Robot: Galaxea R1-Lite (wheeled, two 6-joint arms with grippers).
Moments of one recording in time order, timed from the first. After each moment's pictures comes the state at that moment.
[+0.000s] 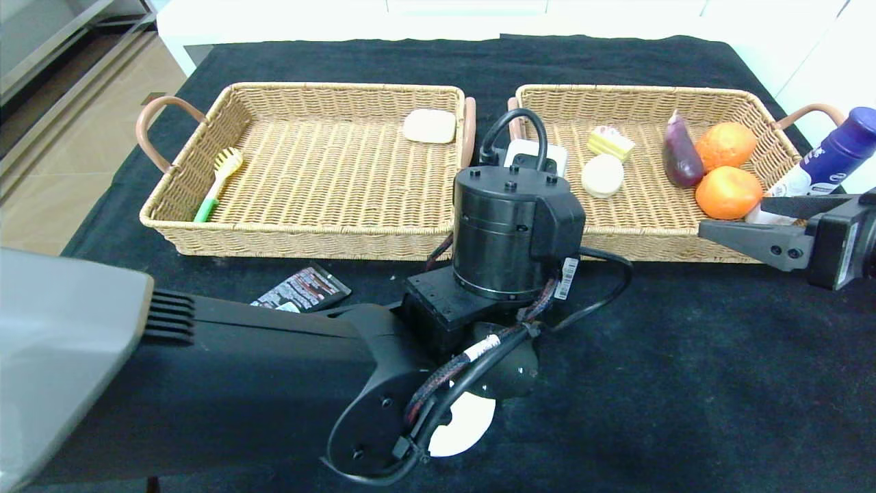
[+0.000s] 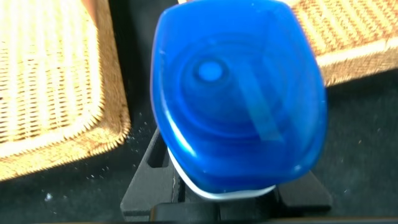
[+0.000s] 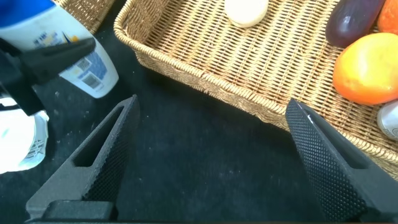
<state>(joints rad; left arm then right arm) -0.97 1.99 -1.36 -0.59 0.71 0.07 0.20 1.30 -0.99 -0.10 0.25 -0.09</state>
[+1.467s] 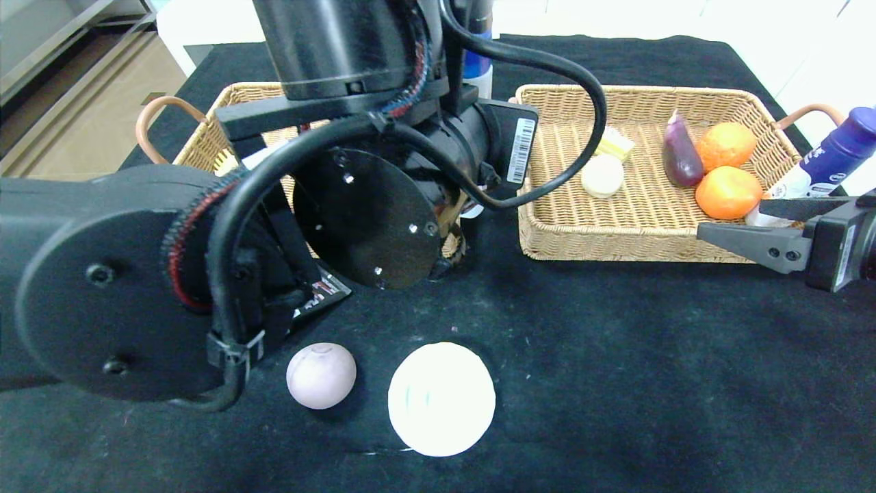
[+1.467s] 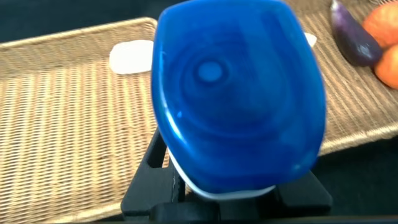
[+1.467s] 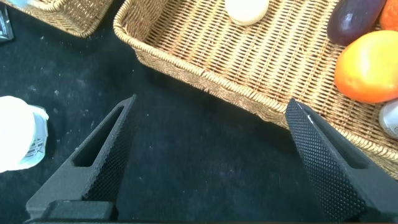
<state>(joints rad) -0.94 1.80 -1.50 -0.45 0.70 0.21 0.20 1.30 -0.99 -0.10 0.25 -0.09</state>
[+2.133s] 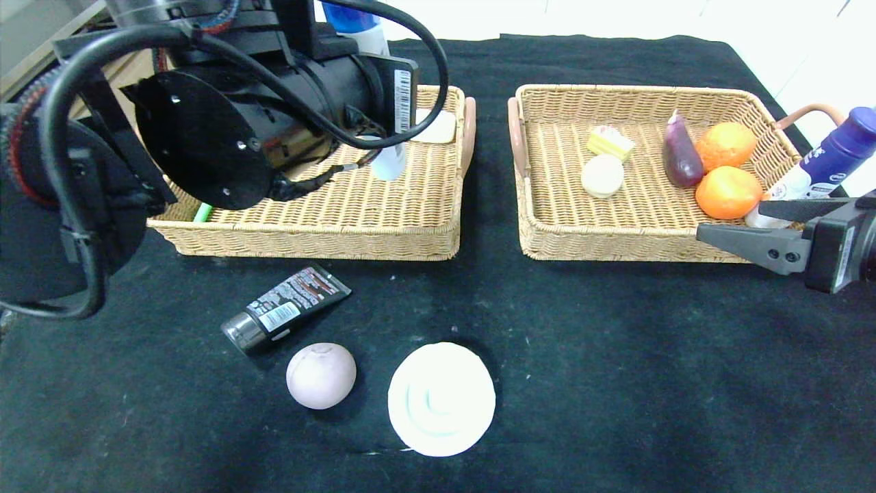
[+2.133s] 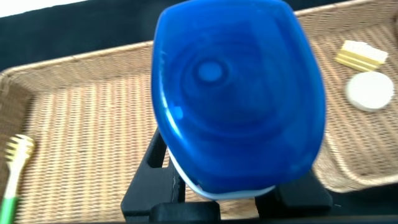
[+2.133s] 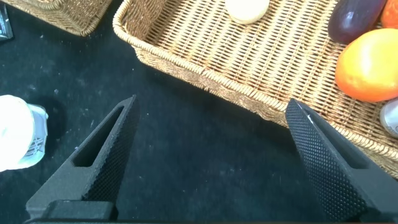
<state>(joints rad) -0.72 1.69 -1.48 -0.38 0.55 0.21 0.20 1.30 -0.99 -0.10 0.25 -0.09</state>
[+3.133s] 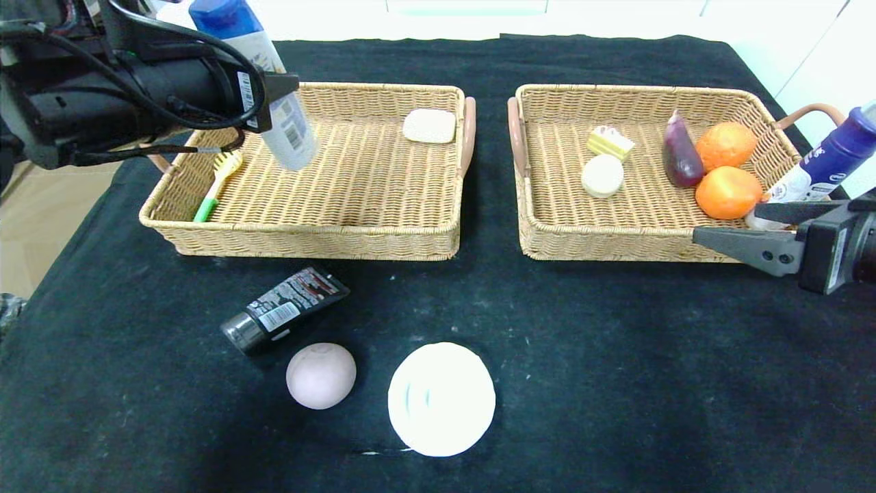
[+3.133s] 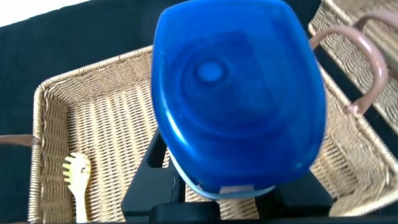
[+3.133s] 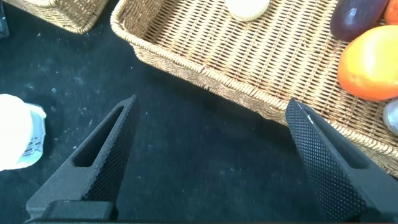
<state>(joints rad) -0.21 1.64 -1.49 -0.24 -0.07 0.21 0.20 1.32 -0.99 -0.10 0.25 -0.09</state>
